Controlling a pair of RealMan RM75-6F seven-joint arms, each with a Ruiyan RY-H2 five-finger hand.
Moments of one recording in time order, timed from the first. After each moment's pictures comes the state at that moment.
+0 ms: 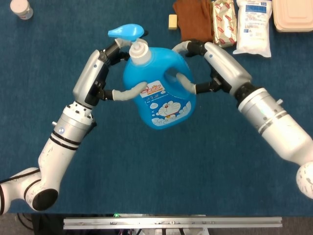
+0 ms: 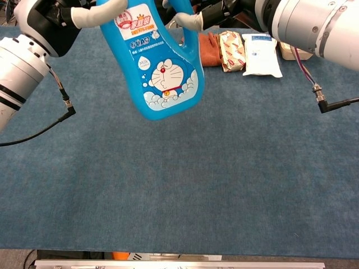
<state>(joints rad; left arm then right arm) -0.60 -1.45 -0.28 -1.79 1.43 1.23 -0.81 0.97 -1.16 0.38 -2.15 -0.53 0.96 0.07</state>
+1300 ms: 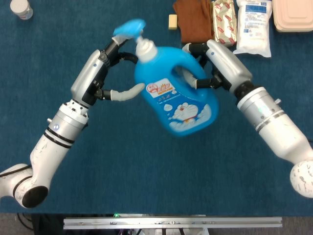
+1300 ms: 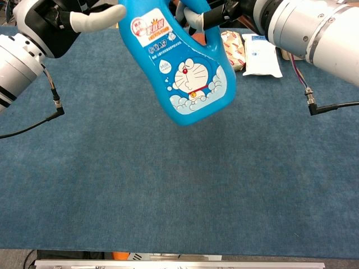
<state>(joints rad) -0.62 -1.36 -0.27 -1.80 1.44 1.15 -0.91 0.94 -1.23 0.37 -2.10 -0.58 1.01 0.02</state>
